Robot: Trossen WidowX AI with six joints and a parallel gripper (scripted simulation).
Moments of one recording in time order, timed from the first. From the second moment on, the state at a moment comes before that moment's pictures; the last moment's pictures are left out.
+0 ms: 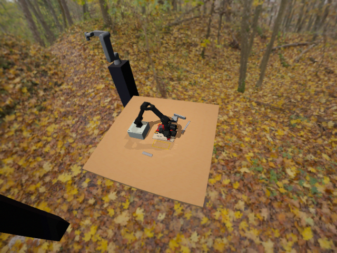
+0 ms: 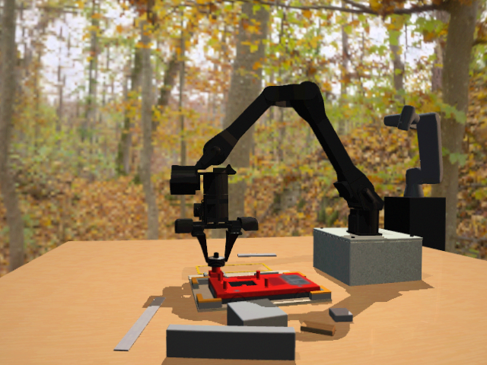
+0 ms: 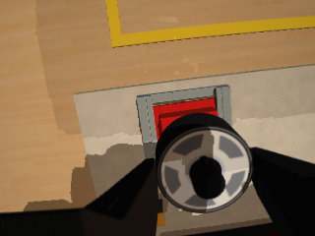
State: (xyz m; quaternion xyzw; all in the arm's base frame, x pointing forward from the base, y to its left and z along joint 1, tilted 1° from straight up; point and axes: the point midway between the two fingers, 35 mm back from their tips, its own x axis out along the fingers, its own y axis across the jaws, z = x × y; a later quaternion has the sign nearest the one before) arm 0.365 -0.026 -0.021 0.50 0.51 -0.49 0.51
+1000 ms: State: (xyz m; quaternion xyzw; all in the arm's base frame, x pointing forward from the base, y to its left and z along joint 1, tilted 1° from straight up) arm 0.366 -0.026 -0.018 0.50 0.51 -0.49 0.51
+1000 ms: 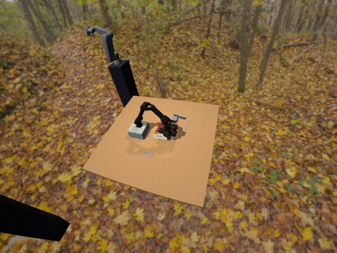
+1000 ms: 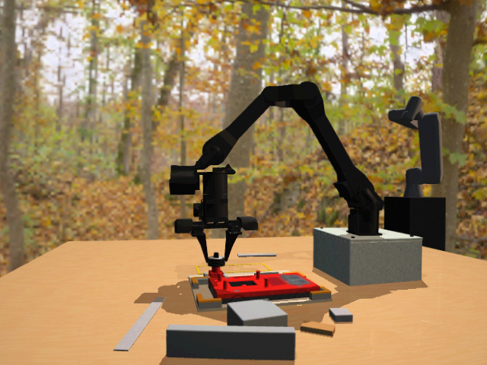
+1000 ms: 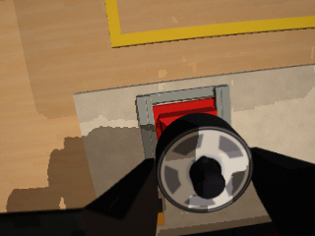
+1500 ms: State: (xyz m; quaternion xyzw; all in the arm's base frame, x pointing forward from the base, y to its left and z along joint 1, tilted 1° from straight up) arm 0.367 -0.026 -0.017 0.50 0.51 -0.49 0.51
